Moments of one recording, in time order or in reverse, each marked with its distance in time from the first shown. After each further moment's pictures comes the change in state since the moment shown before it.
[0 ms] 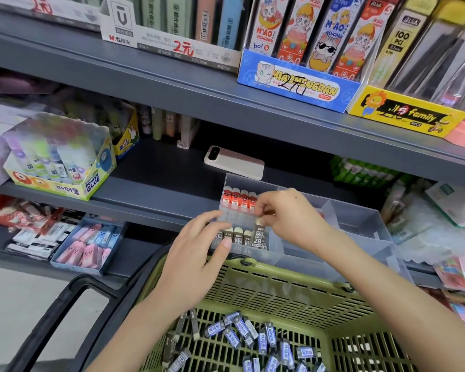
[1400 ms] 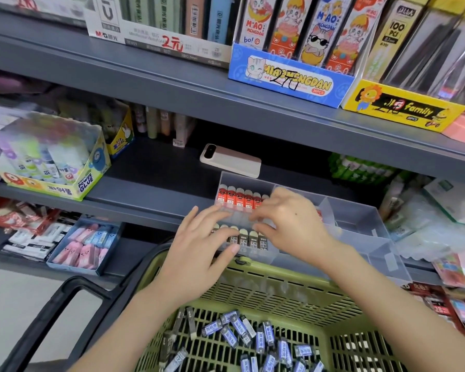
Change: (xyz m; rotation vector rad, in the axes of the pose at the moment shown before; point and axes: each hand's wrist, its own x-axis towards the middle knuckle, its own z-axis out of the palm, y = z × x) left_hand 0.015 -0.011 0.012 0.246 -0.034 0.244; right_hand -0.015 0.014 0.010 -0.242 0.184 -0.243
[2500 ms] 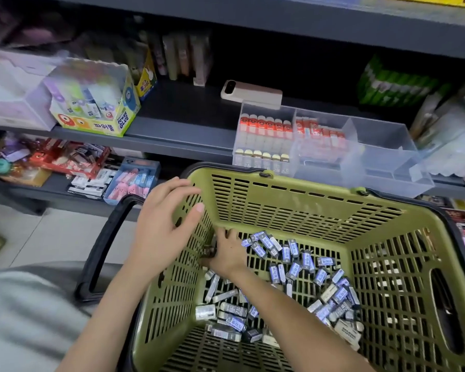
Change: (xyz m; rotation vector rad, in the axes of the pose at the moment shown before) left_hand -0.110 0.013 -0.056 -0.137 0.102 -0.372; right_hand -0.079 -0.166 0.220 0.593 -0.446 0.586
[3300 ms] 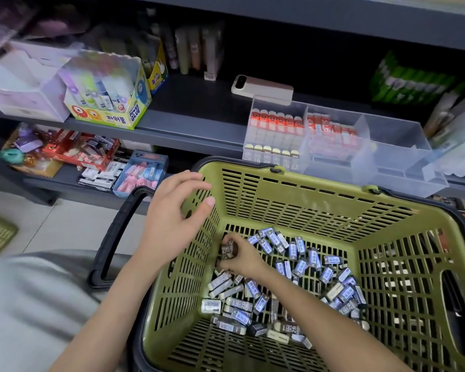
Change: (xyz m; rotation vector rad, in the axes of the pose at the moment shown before) left_hand -0.001 -0.003 0.000 -0.074 0.026 -0.007; right_hand -0.023 0.028 -0.016 0.548 -0.257 -0.041
